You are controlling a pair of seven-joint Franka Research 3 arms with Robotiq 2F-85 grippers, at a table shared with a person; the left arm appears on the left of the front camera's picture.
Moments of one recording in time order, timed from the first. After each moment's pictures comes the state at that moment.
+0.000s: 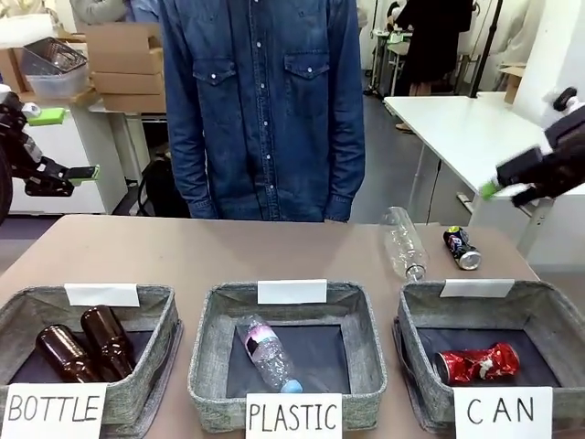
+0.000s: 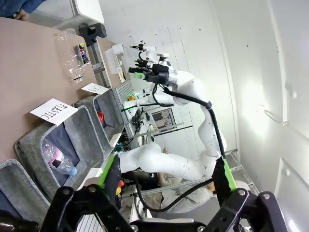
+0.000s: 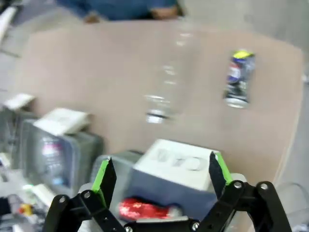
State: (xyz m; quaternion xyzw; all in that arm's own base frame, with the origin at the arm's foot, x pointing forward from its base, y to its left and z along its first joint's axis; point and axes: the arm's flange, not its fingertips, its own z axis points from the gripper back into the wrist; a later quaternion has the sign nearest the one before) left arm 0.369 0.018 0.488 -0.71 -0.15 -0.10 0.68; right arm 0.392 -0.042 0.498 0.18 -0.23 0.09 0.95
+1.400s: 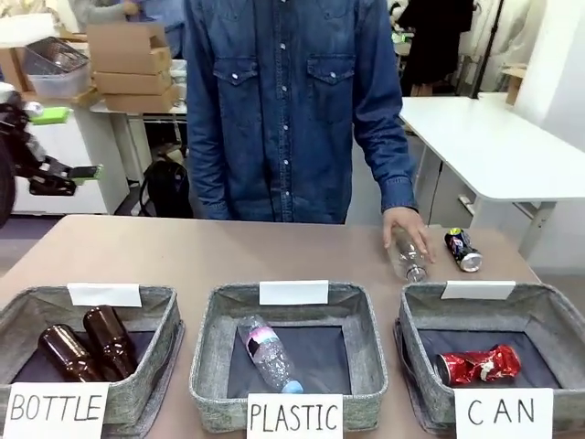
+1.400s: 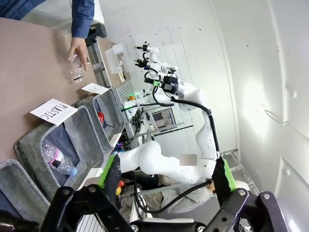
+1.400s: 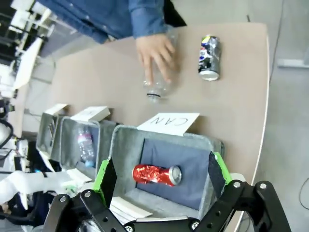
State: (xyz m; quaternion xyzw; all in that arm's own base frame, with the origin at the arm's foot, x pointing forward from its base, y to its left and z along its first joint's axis) left arm 0.370 0.018 0.489 -0.71 -0.15 -0.10 0.68; right arm 0.290 -0.185 0.542 0.30 -0.27 0.02 0.92
